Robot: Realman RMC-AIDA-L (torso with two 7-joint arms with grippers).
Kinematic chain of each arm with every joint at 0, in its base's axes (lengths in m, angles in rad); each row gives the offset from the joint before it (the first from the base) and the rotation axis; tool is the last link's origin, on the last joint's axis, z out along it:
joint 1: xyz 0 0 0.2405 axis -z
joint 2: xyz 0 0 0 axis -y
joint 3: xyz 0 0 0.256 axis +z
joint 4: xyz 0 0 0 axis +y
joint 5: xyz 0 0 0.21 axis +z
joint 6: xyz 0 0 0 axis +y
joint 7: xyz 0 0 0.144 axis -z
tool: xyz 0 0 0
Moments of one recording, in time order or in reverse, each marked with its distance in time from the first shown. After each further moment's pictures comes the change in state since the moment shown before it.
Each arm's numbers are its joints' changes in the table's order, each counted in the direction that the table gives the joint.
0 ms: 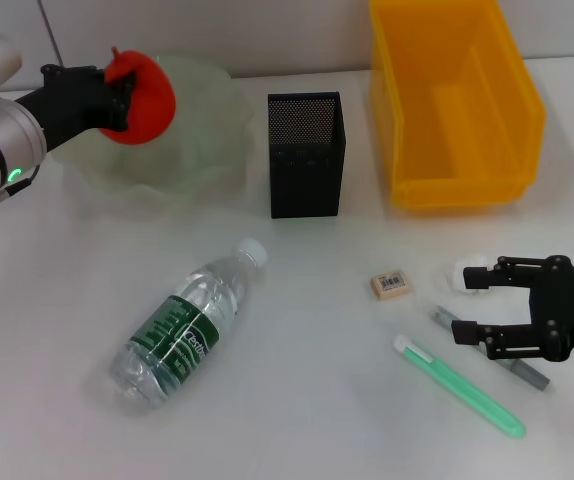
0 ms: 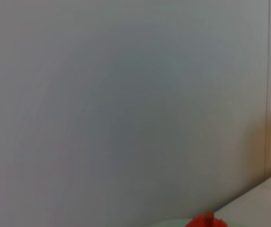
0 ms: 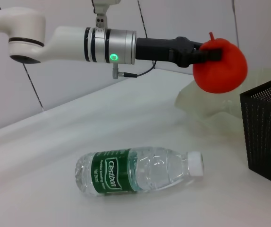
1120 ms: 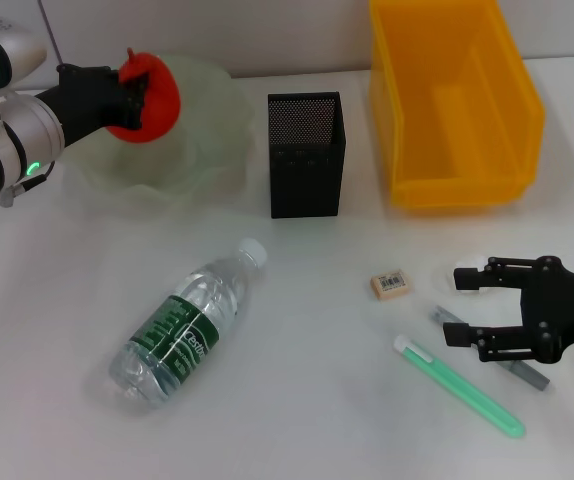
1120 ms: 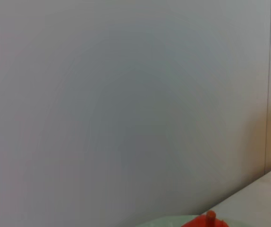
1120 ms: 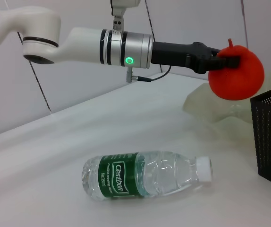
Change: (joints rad) left arm 0.057 0.002 0.002 -0.055 -0.001 -0.052 -0.001; right arm -0.012 0.000 0.000 0.030 0.002 -0.002 0.024
